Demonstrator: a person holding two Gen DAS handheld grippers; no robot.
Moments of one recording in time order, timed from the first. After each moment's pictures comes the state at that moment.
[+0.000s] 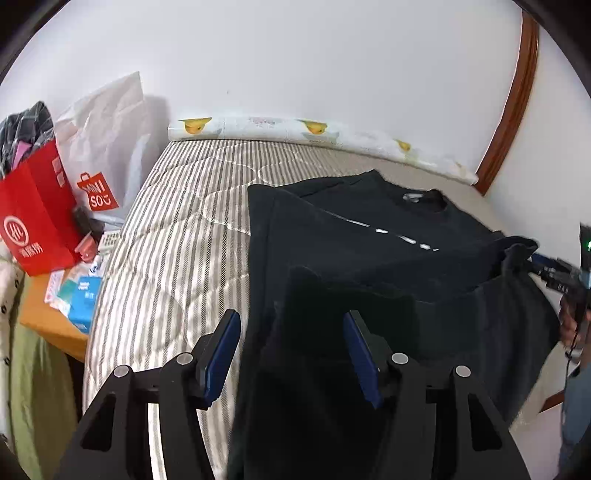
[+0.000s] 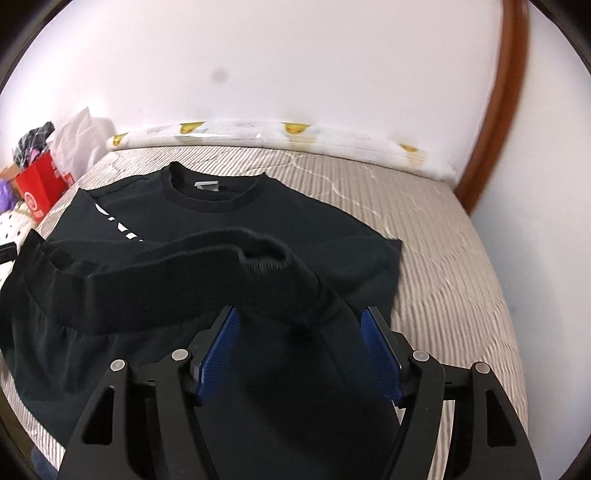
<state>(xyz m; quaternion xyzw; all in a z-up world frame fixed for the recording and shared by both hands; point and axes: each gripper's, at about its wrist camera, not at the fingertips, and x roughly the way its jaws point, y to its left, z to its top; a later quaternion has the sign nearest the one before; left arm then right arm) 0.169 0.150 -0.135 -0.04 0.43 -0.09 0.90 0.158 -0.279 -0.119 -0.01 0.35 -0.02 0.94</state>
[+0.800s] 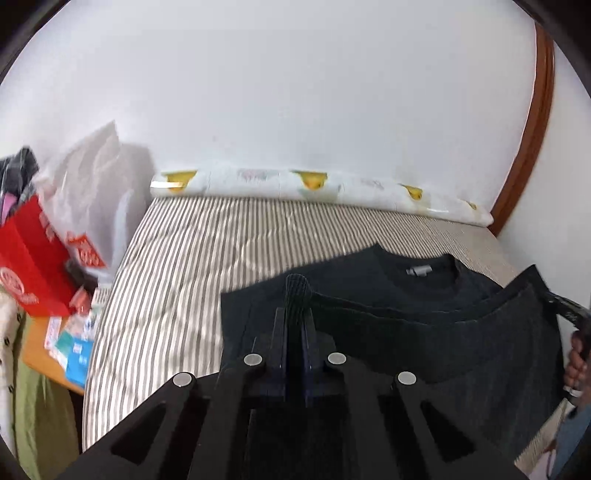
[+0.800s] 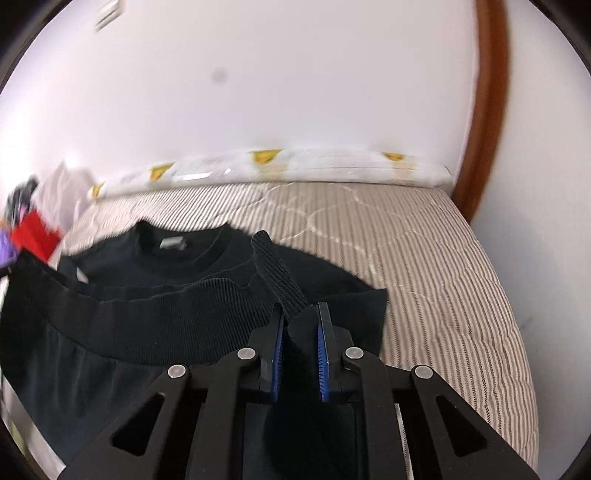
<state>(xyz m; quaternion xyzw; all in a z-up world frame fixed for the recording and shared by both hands) 0.259 0.103 -0.092 -0.04 0.38 -0.05 0.92 0.203 -0.341 -0.092 0.09 0.32 -0.04 0.94</state>
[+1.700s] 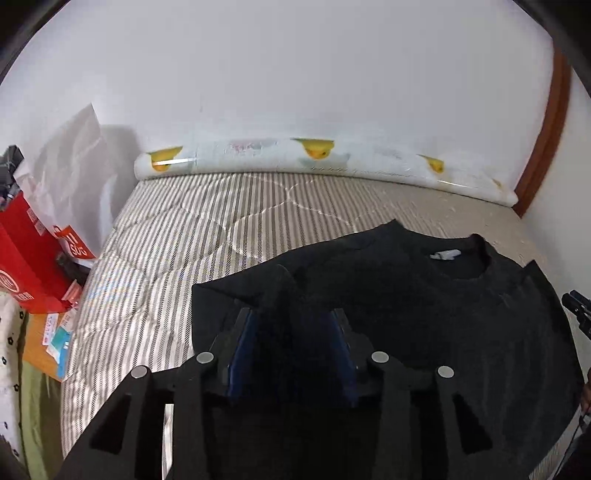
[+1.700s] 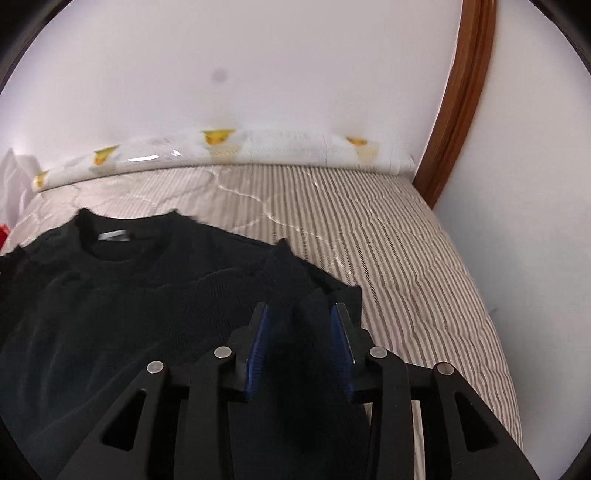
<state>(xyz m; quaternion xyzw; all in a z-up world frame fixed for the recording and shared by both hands) 0.284 0.078 -0.125 -0.02 0.42 -0.03 0.91 0.212 -0.298 -0.105 0.03 0.34 -0.13 0.93</state>
